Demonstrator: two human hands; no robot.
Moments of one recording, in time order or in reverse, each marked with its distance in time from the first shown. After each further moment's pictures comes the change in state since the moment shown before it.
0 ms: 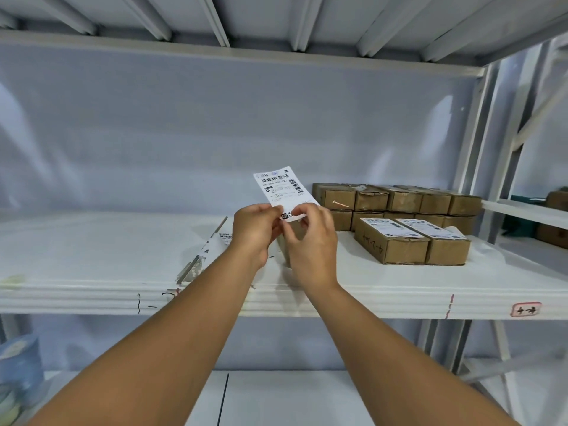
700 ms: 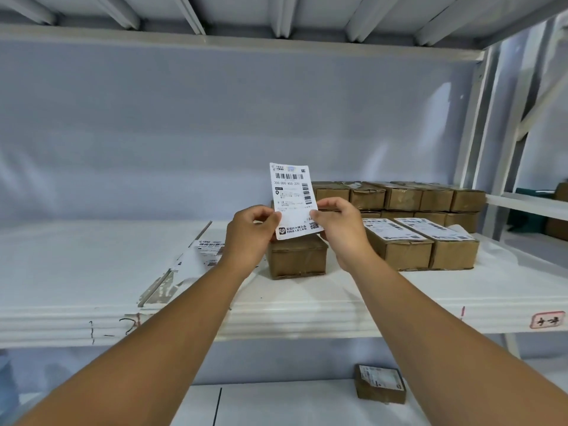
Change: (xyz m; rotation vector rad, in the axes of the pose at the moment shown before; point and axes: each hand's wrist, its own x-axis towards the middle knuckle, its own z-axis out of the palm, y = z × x) left_hand 0.043 -0.037 0.006 0.542 -0.074 0.309; right_hand 0.074 0.064 -0.029 0.334 -0.149 0.560
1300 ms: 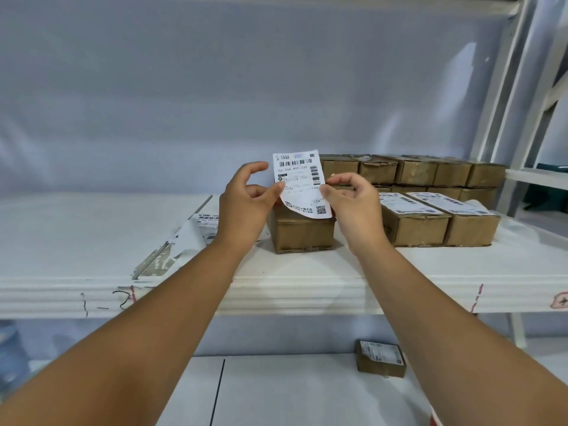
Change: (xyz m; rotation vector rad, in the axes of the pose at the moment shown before) left_hand 0.000 -0.013 -0.002 0.019 0.116 0.106; right_hand -0.003 0.022 -0.004 0.036 0.060 -0.155
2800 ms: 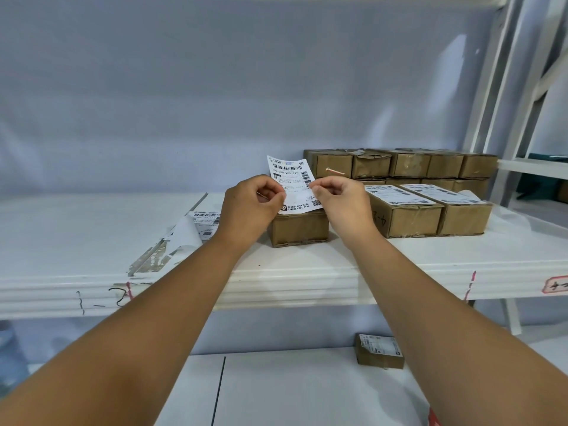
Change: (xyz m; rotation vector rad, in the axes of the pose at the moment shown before) left_hand -0.002 -0.003 0.003 0.239 -0.114 0.134; right_hand 0.005 0.011 0.001 -0.240 -0.053 -0.059
